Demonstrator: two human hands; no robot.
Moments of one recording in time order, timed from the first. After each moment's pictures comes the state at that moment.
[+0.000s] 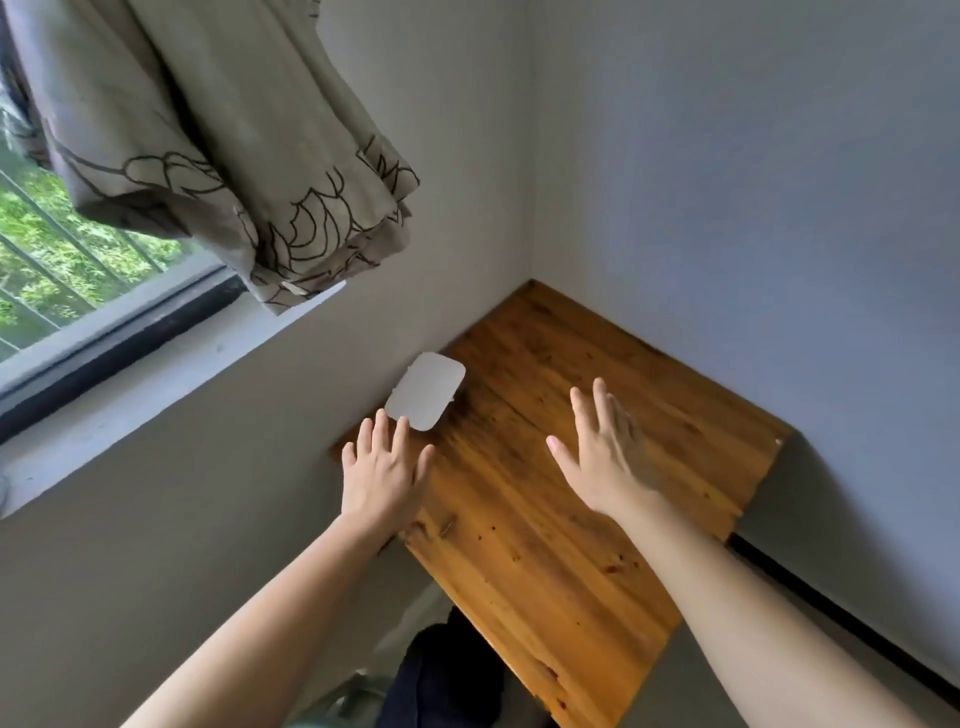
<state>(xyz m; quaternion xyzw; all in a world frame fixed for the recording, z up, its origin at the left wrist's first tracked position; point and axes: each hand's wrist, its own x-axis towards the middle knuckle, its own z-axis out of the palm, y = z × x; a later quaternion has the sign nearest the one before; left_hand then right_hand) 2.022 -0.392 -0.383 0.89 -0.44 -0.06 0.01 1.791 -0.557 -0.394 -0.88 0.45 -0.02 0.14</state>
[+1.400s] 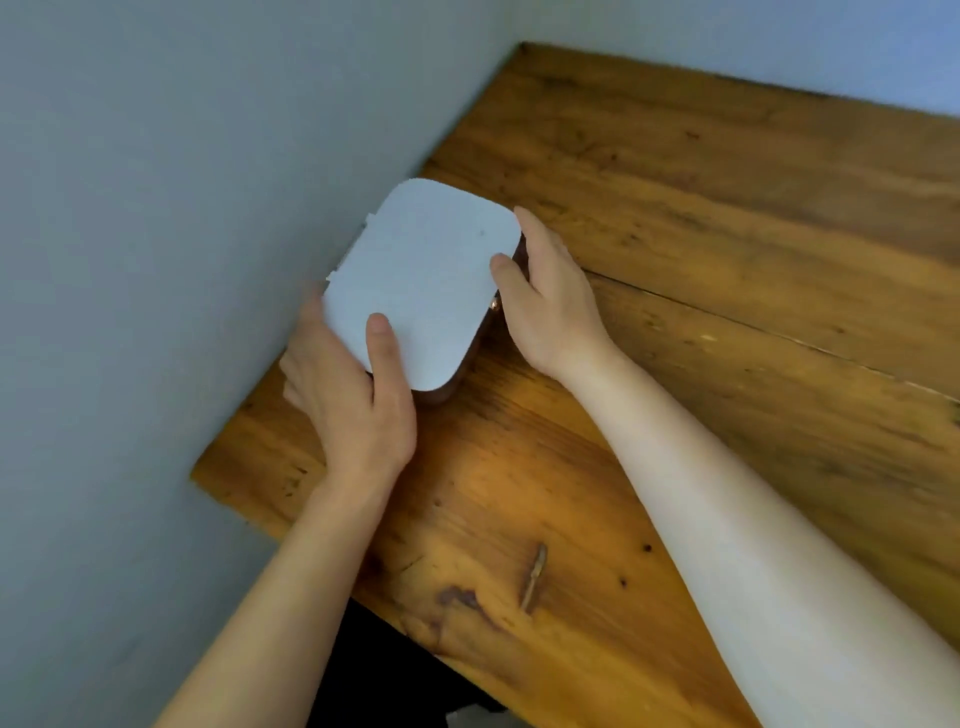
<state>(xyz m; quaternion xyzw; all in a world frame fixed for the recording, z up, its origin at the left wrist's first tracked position) 2.166 -0.503 -0.662 0.80 -0.42 0.00 0.43 2.033 -0.619 -0.665 -0.70 0.48 -0.33 0.42</state>
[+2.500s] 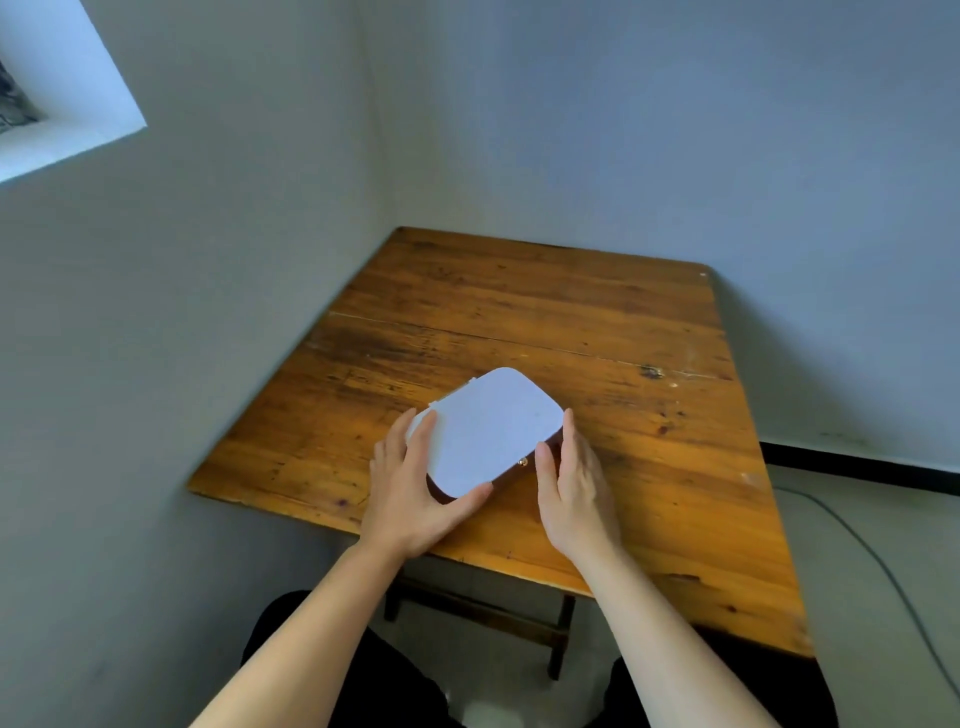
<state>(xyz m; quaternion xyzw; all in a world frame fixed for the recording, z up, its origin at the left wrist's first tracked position) 2.085 -0.385 -0.689 0.65 -0.68 -0.15 0.32 1.881 -0.394 -0.703 -0.62 0.69 -0.30 0.23</state>
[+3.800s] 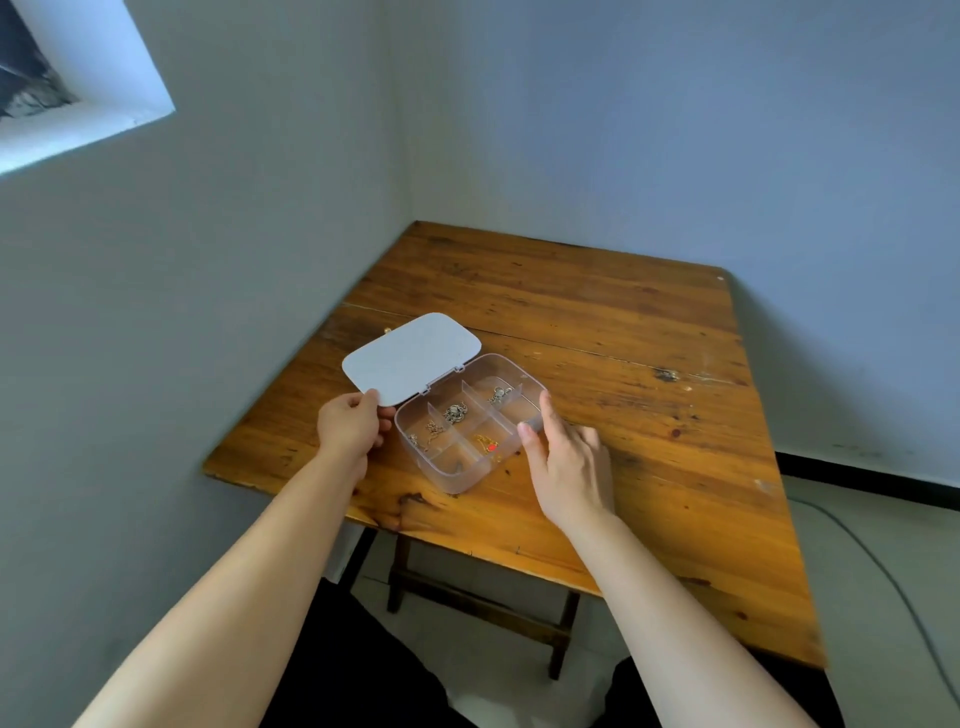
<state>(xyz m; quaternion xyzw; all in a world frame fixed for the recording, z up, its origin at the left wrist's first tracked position) 2.138 -0.444 -0.645 0.76 -0.26 -0.37 0.47 1.892 -0.414 -0.685 -0.71 0.65 -0.24 0.12</state>
